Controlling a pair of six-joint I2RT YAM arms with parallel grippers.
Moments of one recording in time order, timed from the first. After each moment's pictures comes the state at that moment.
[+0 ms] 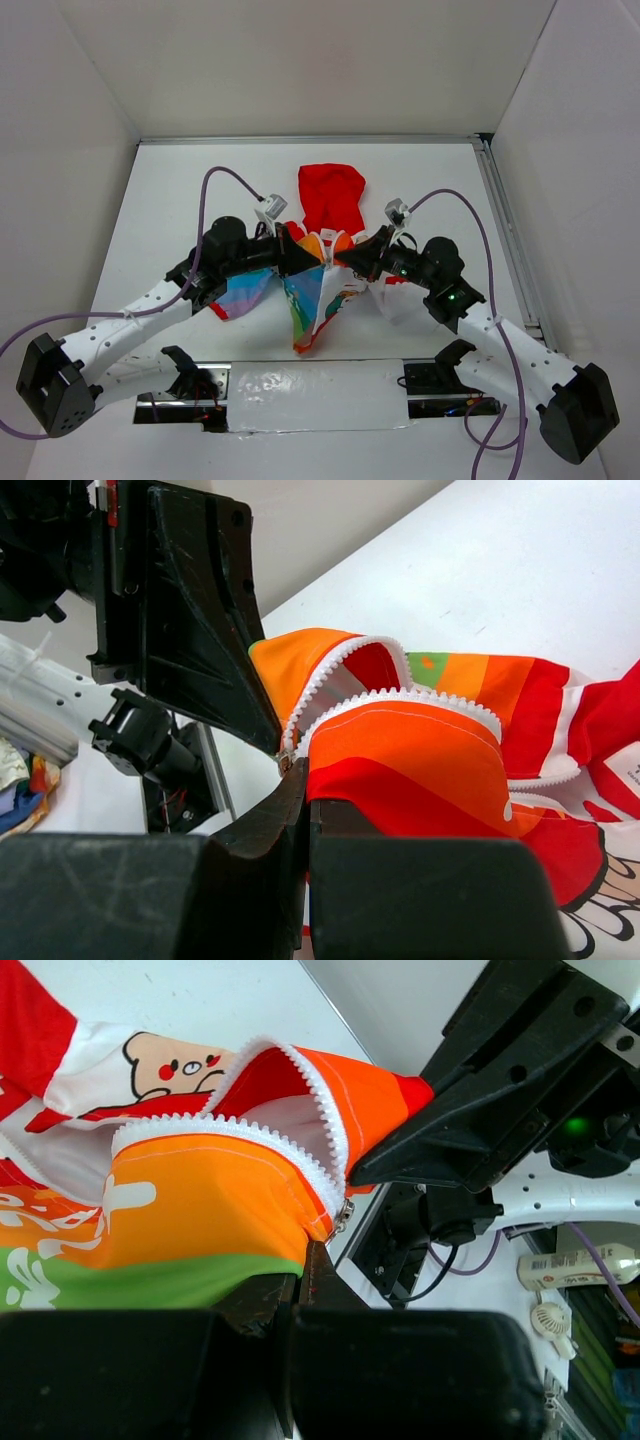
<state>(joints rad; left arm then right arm) -0.69 1.05 0.75 0.07 0.41 -0.63 0.56 0.83 0.47 0.43 -0.52 0.47</state>
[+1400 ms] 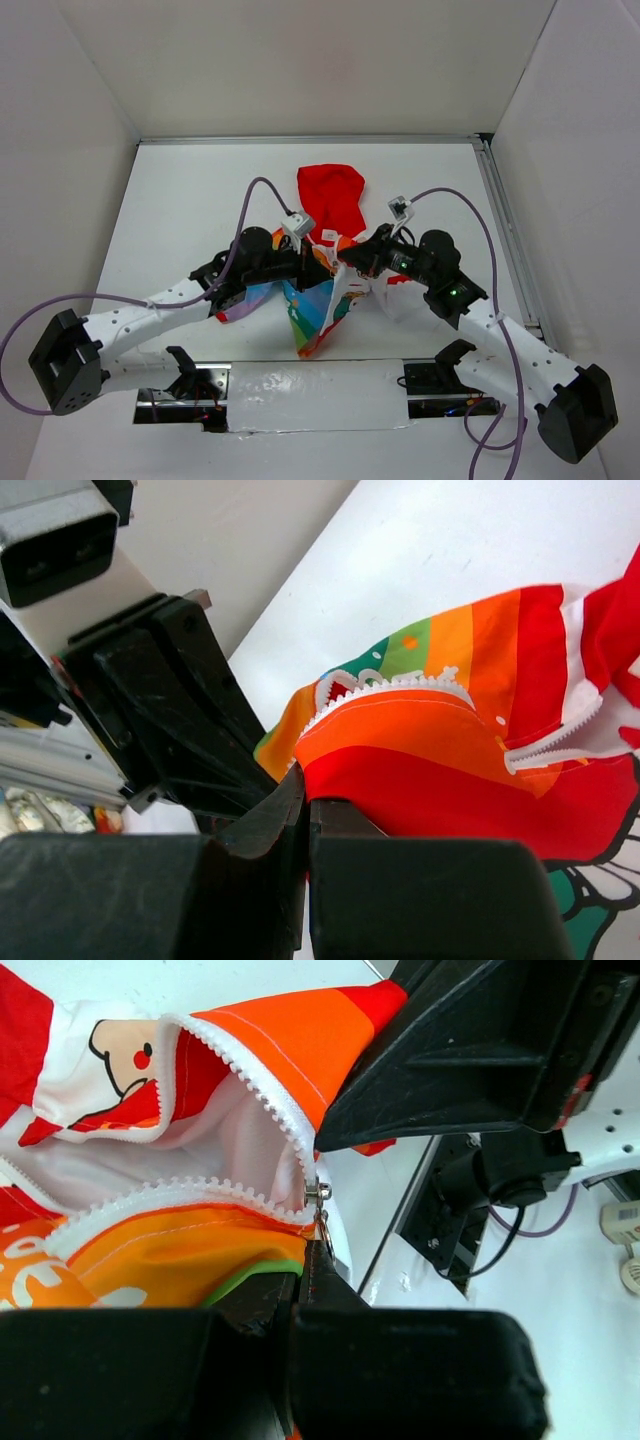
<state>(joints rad) -0.82 1.15 0.74 0.11 0.34 -0.45 0.55 0.84 0.53 0.25 -0.43 0.66</state>
